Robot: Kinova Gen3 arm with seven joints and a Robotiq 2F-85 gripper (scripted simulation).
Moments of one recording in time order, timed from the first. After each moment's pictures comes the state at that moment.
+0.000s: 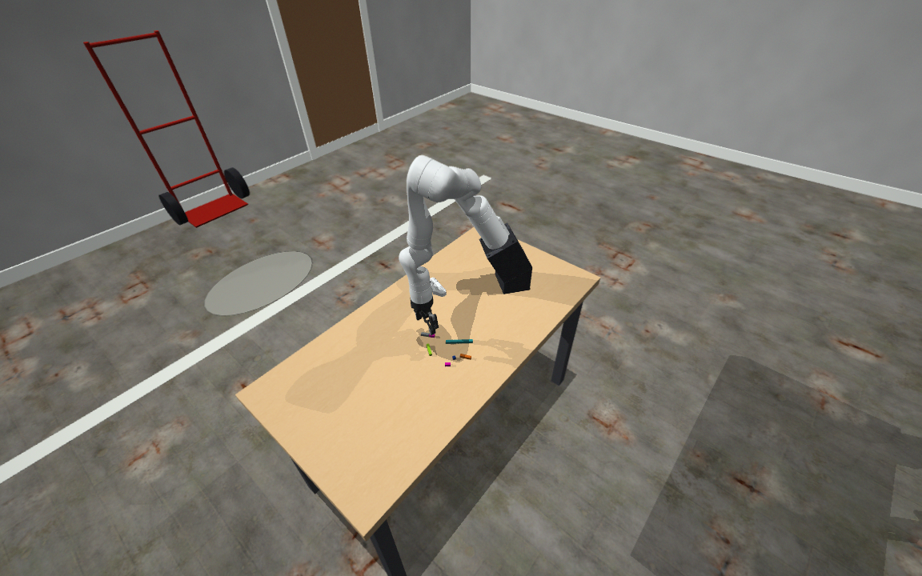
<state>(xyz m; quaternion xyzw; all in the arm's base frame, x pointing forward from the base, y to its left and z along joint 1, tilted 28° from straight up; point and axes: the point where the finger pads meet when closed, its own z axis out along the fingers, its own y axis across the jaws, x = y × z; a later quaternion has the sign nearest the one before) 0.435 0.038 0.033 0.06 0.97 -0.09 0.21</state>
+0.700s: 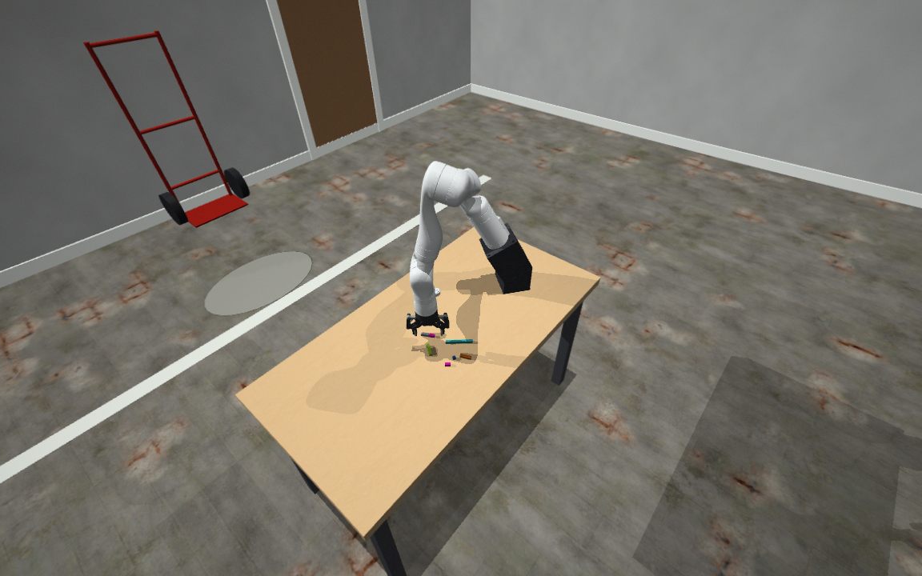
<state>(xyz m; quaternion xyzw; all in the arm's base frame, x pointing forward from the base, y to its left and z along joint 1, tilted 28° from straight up) 0.449 0.062 0.019 -0.39 0.89 -0.21 0.11</state>
